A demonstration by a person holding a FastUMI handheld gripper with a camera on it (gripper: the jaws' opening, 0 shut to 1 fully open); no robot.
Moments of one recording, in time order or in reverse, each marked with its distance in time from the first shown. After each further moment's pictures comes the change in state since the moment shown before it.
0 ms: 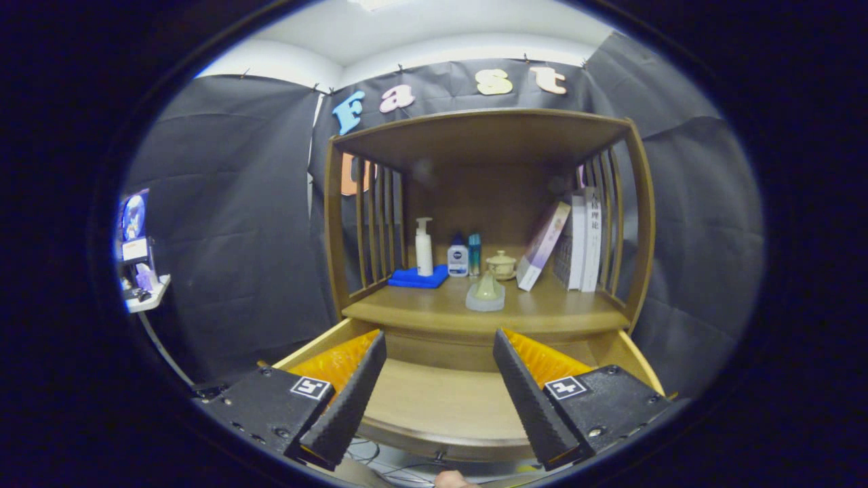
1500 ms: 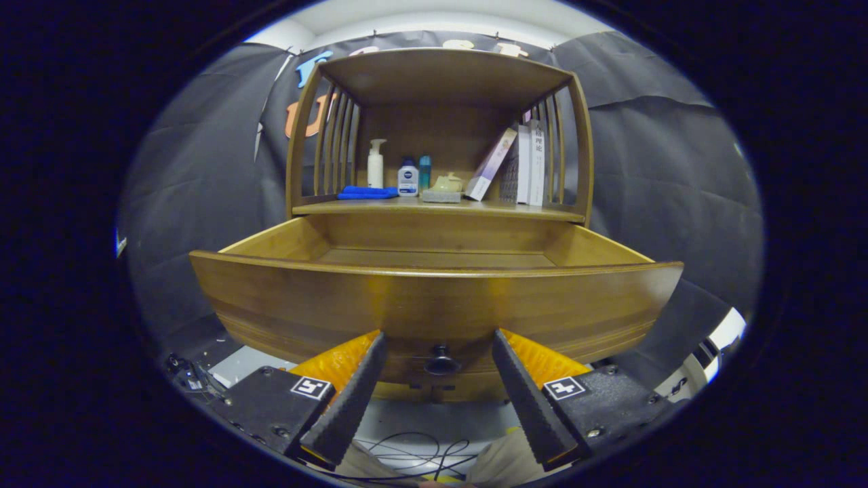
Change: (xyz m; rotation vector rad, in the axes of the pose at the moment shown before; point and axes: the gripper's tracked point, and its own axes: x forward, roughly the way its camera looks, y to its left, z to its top) arm -0.016 -0.010 -0.164 0.001 0.145 -0.296
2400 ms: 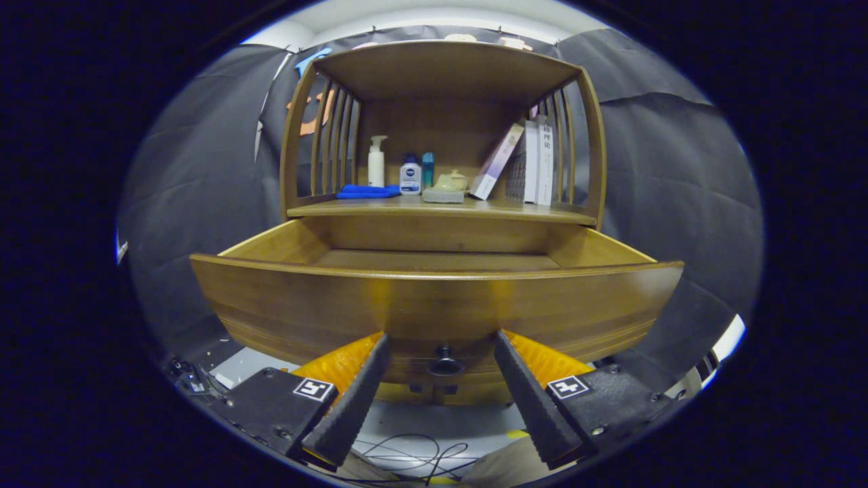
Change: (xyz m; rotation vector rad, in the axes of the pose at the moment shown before) arm 0.026 -0.002 0.018 -0.002 0.031 0.024
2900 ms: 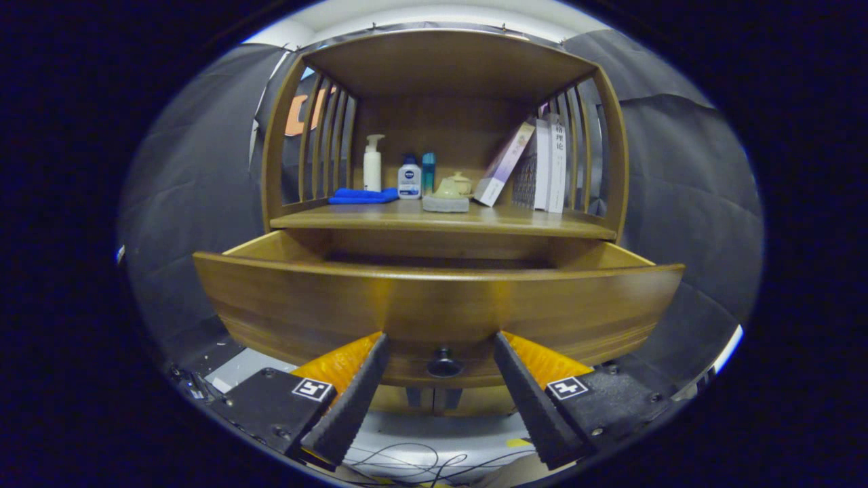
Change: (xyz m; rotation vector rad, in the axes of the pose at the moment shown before) arm 0.048 0.002 0.025 -0.008 0.028 0.003
